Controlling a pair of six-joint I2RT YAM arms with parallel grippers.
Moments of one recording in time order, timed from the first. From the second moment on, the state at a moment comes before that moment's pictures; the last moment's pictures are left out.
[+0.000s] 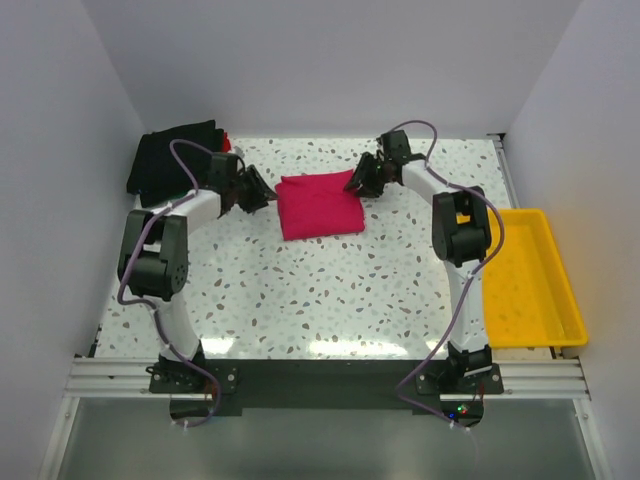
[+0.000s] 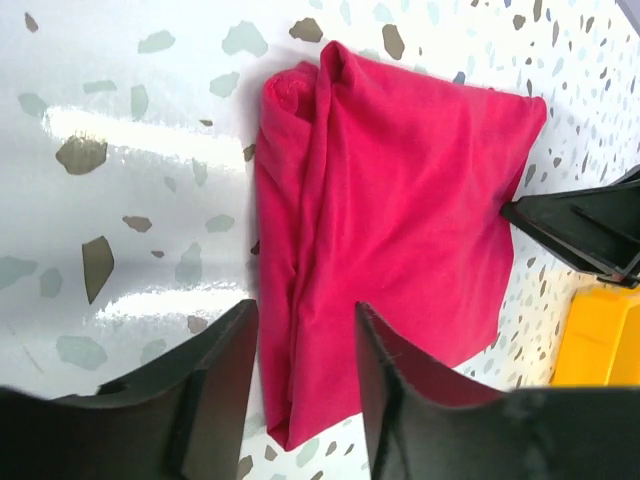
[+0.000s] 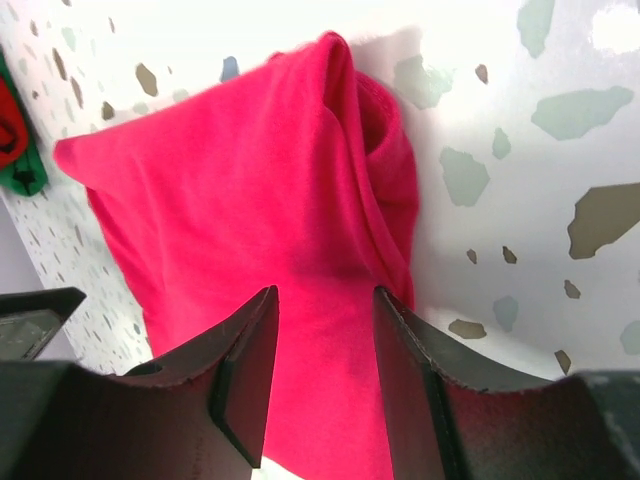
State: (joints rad) left arm -0.16 1.89 1.21 -0.07 0.29 -0.72; right arm 0.25 2.34 1.86 -0.42 -0.40 0.65
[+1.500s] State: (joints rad) left arm -0.30 2.23 1.75 -0.49 0.02 -0.48; right arm 0.47 1.52 1.04 -0.28 -0.27 0.63
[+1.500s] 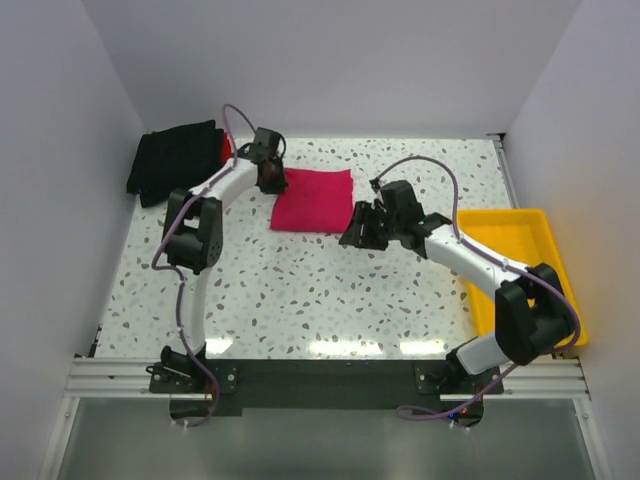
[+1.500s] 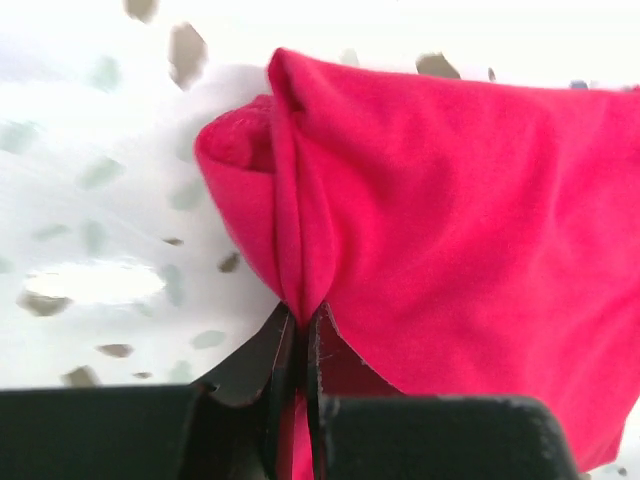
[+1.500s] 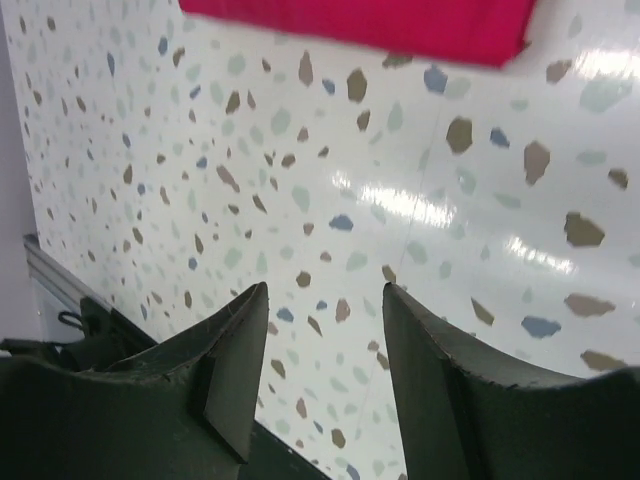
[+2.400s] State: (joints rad) left arm -0.21 2.30 2.34 -0.76 -0.61 0.07; right arm 0.50 1.36 0.88 -0.35 -0.25 0.55
